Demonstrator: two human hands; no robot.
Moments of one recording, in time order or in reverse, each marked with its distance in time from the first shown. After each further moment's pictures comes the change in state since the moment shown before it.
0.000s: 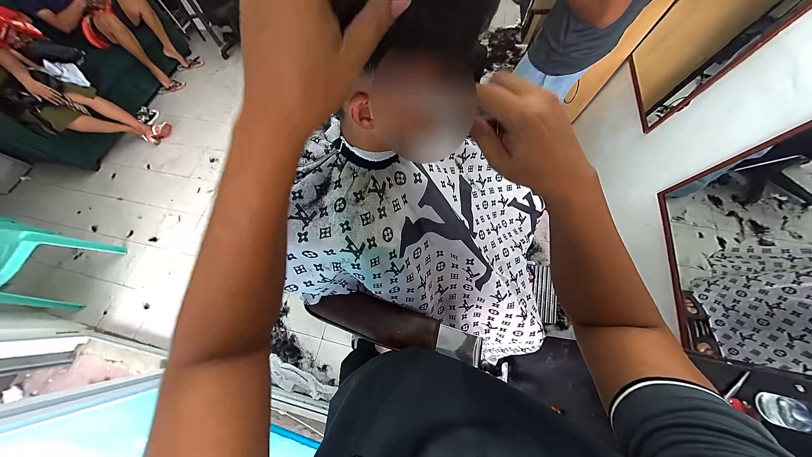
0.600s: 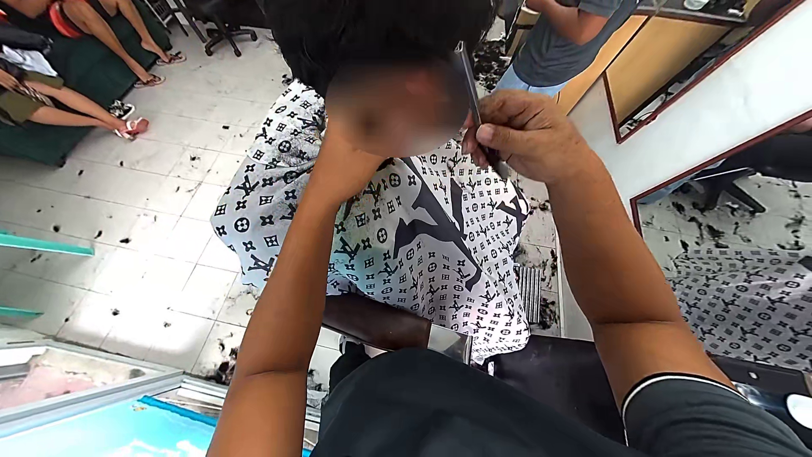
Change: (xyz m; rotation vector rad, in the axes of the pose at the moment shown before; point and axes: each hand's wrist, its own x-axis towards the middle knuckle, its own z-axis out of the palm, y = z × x) left_hand -0.074 0.002 0.067 -0.922 -0.089 -0.229; right_hand -0.011 0.024 -0.001 1.129 -0.202 0.106
